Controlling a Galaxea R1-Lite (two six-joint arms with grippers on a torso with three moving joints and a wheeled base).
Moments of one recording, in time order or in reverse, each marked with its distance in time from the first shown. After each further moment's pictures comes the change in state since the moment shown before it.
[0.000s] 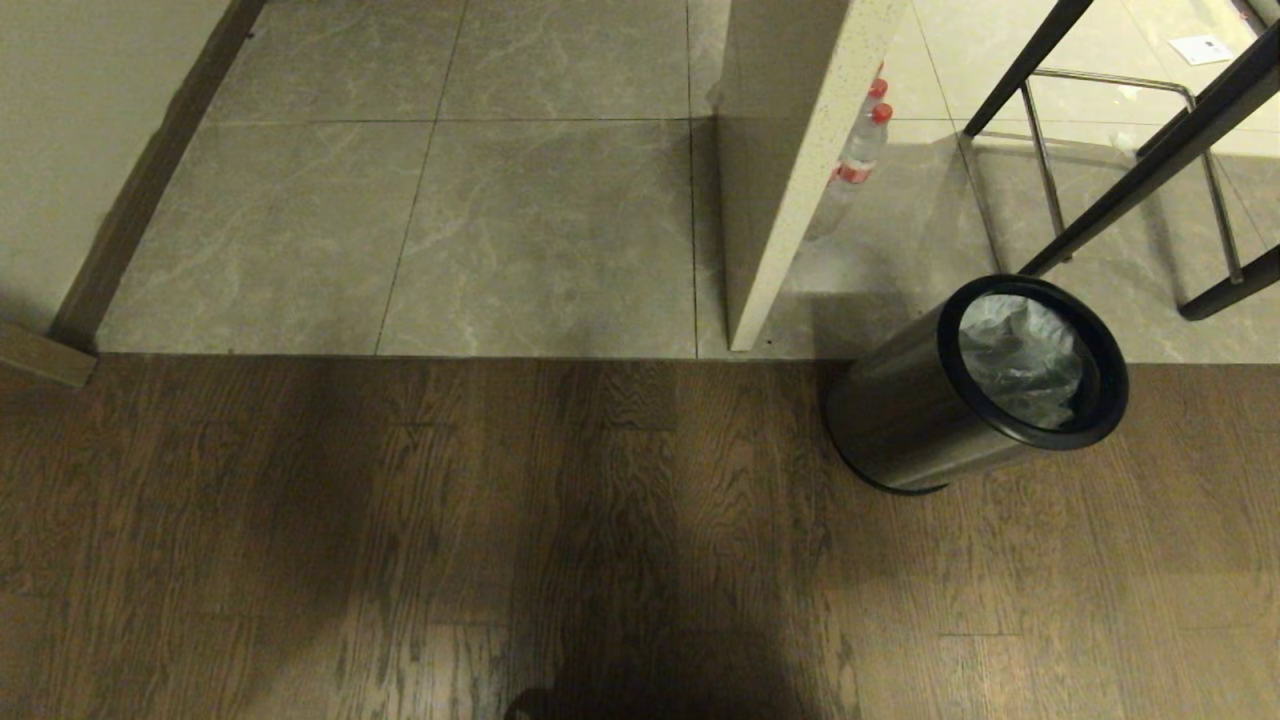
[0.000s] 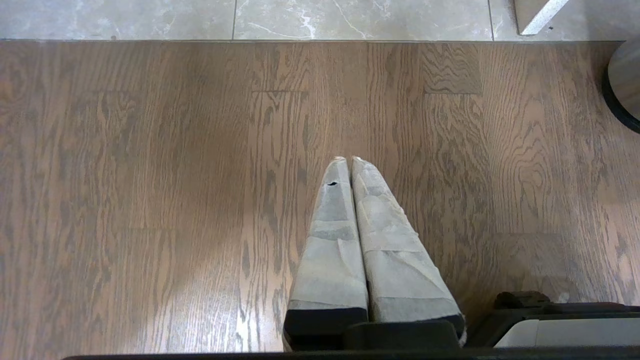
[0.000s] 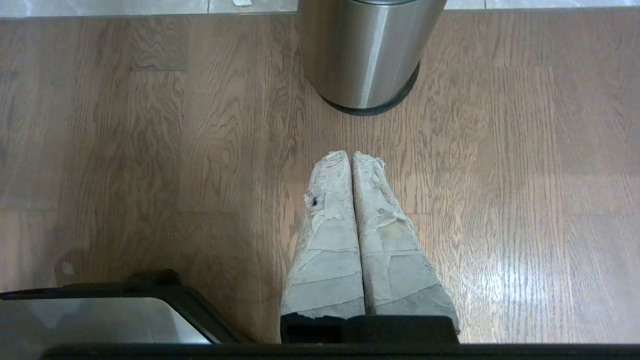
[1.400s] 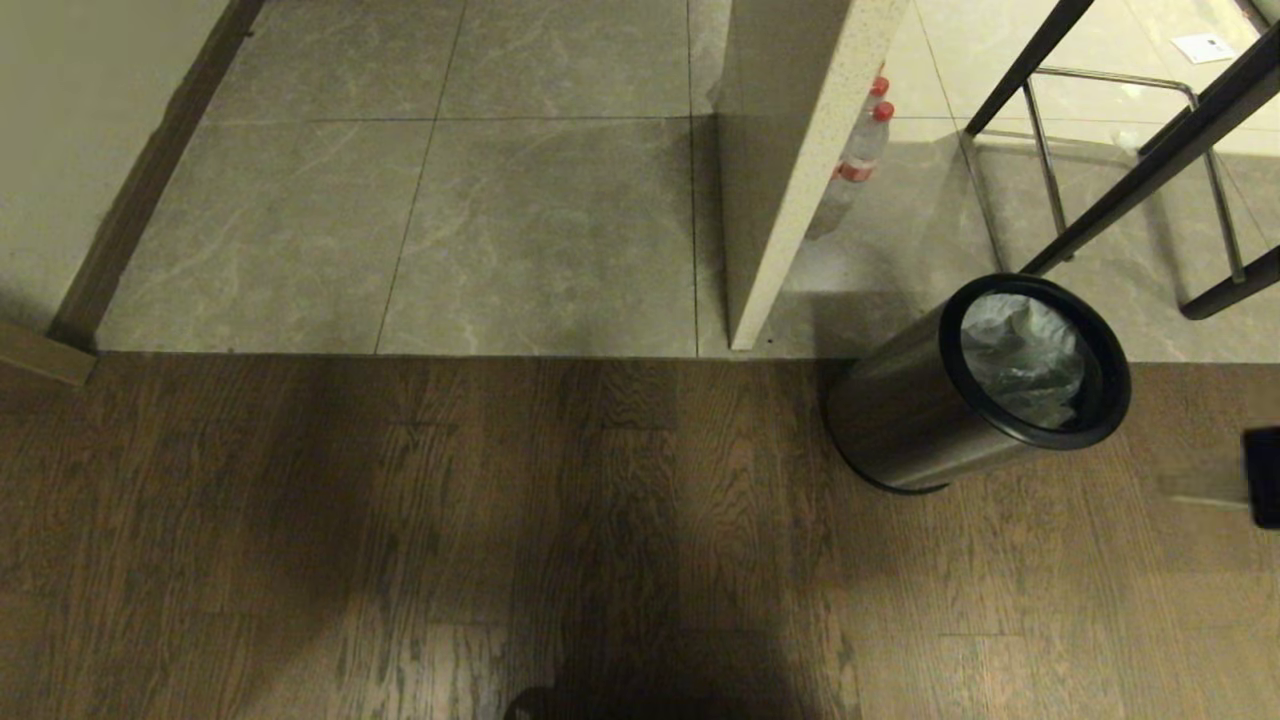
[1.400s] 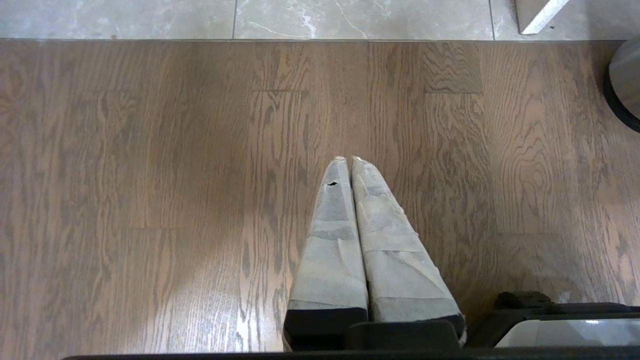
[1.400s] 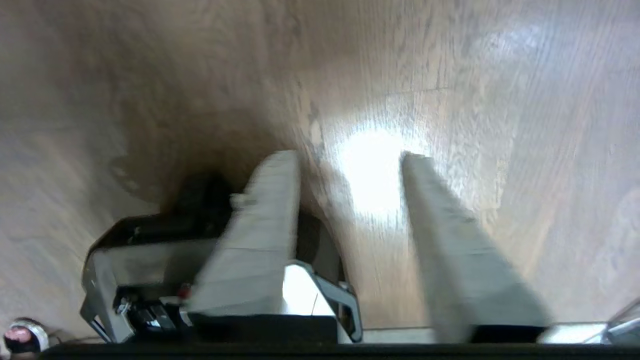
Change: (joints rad) left arm 0.000 0.000 0.000 0.000 0.000 0.000; right arm 0.024 1.225 -0.947 0.427 0.006 0.154
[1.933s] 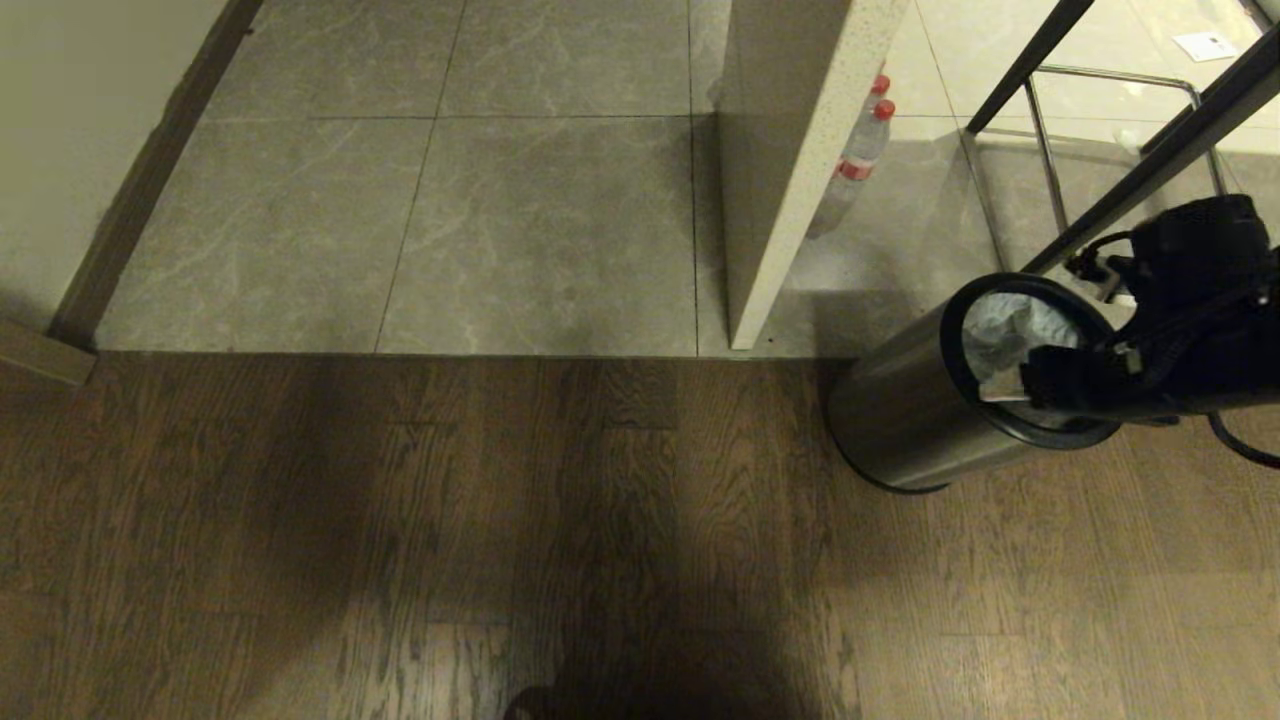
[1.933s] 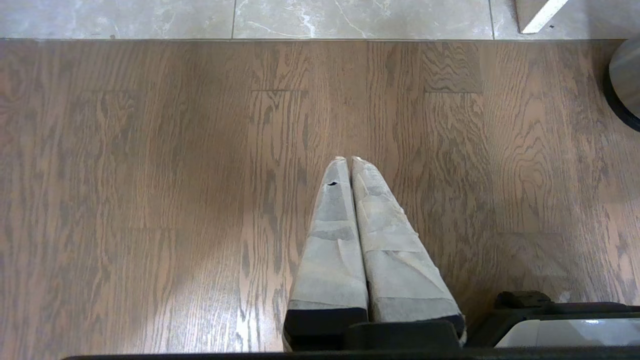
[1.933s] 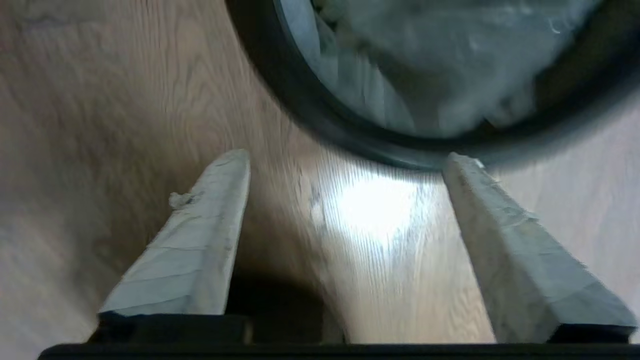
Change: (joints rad) left arm 0.000 0.000 0.000 0.000 0.000 0.000; right arm 0.000 0.454 -0.166 -0.323 -0.039 0.001
